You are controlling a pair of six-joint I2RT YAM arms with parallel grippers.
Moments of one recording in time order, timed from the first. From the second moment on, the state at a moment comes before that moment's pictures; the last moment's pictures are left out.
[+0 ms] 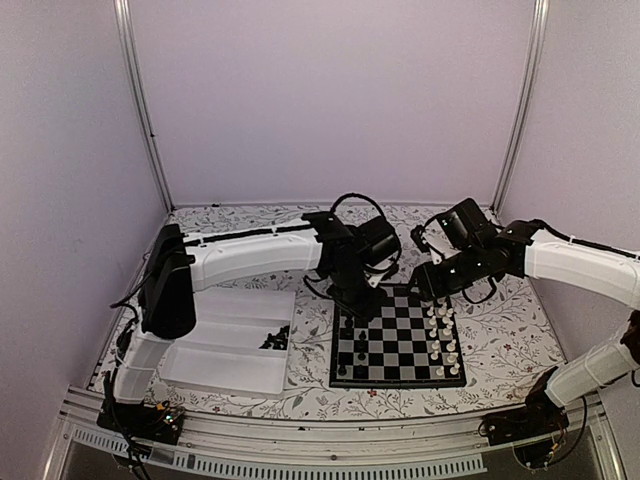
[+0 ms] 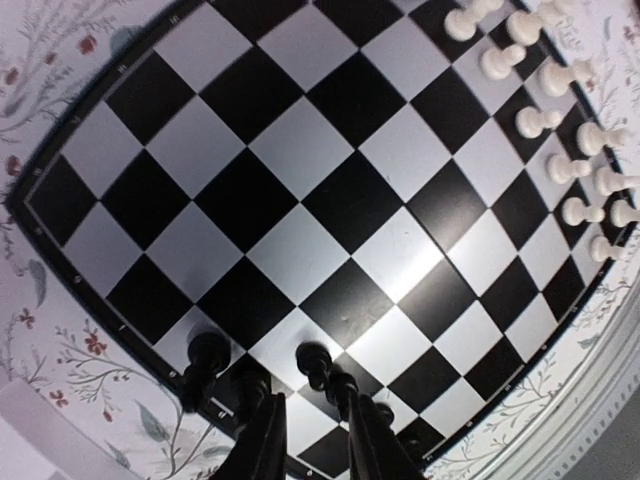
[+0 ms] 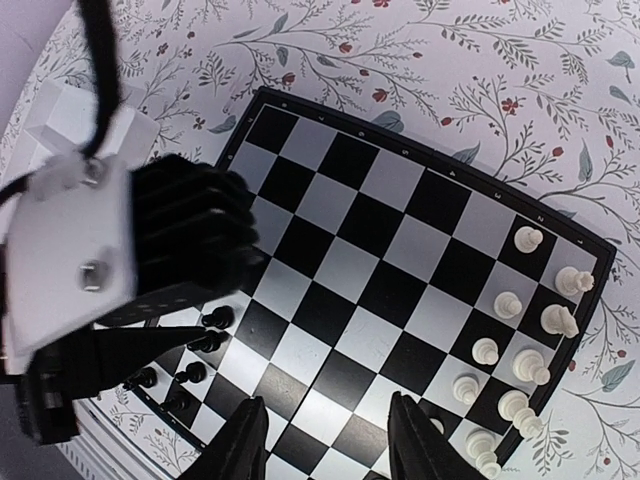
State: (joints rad) left arm -1.09 2.33 2.10 -1.01 0.04 -0.31; right arm 0.67 1.36 1.00 -0.60 -0.12 0.31
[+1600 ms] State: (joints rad) left arm -0.81 1.80 1.15 -0.74 0.06 -0.35; right arm 0.67 1.44 1.06 -0.59 -0.18 0.34
